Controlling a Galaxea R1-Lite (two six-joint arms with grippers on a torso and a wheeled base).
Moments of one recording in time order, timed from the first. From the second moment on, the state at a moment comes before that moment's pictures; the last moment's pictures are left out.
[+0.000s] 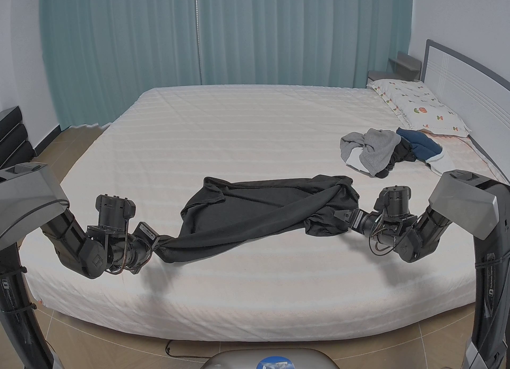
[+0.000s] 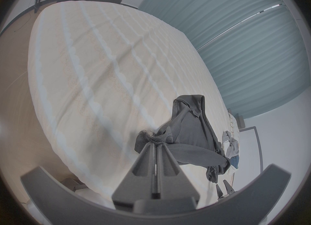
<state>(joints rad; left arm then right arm) -0.15 2.11 -0.69 -0.69 -0.01 -1.07 0.20 2.43 -1.03 -0.93 0.08 0.56</state>
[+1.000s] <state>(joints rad) -0.15 2.11 -0.69 -0.69 -0.01 -1.07 0.24 2.52 -1.10 -0.94 0.04 0.62</state>
